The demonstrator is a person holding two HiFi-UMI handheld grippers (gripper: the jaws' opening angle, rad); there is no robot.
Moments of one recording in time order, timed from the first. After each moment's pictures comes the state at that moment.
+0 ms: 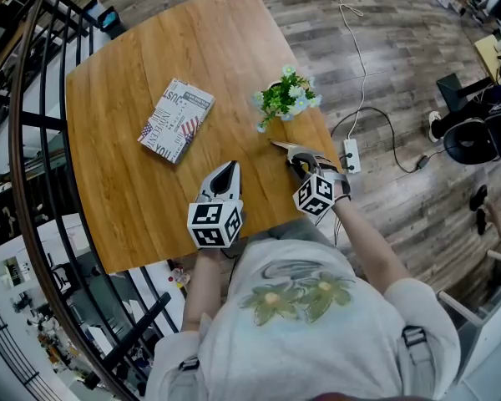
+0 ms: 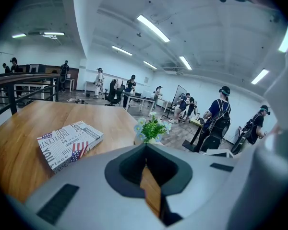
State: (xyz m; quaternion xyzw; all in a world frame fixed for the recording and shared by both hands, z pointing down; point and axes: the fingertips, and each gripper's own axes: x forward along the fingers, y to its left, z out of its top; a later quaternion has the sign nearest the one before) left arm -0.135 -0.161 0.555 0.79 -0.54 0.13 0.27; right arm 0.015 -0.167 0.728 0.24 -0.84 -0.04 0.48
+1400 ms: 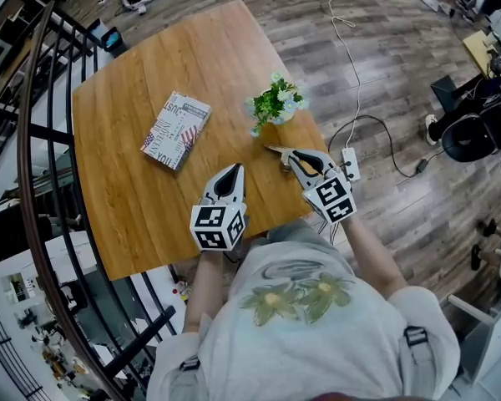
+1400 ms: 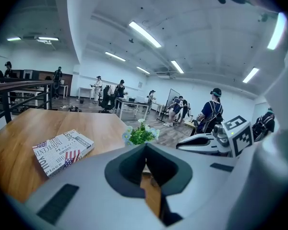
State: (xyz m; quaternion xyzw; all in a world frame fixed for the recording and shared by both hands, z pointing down) left arm -0.105 -0.150 0.521 0.81 -0.52 0.11 0.23; right arm 0.021 -0.175 0.562 0.36 -0.90 0.09 0.22
